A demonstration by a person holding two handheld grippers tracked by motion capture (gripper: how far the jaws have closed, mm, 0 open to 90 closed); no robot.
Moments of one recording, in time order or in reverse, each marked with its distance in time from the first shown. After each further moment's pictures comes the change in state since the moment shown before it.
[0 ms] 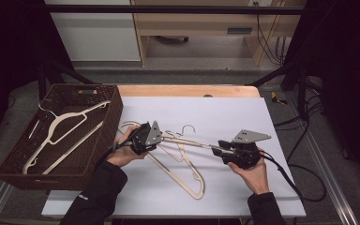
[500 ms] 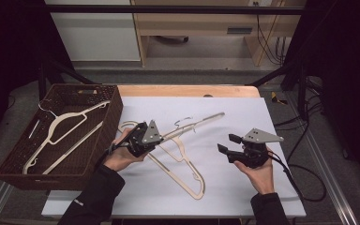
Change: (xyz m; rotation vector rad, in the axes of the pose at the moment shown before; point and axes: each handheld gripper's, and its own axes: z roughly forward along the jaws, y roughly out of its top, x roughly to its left) left arm 0.001 0.007 -0.029 -0.020 -0.093 -0.149; right arm -0.009 -0.003 -0.015 -0.098 -0.067 0.034
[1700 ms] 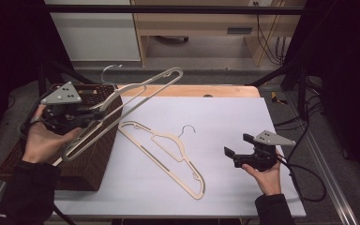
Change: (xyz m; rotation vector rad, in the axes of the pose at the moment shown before) left arm 0.076 -0.025 -0.182 -0.122 0.108 -0.298; right arm -0.007 -0.007 -0.019 -0.031 -0.054 0.089
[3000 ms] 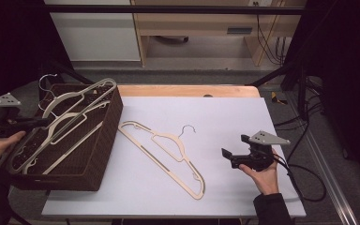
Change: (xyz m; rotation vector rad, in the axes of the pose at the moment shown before) left arm 0.113 -0.125 -0.034 0.131 0.138 -0.245; right arm 0.002 -0.003 0.009 0.040 -0.007 -0.010
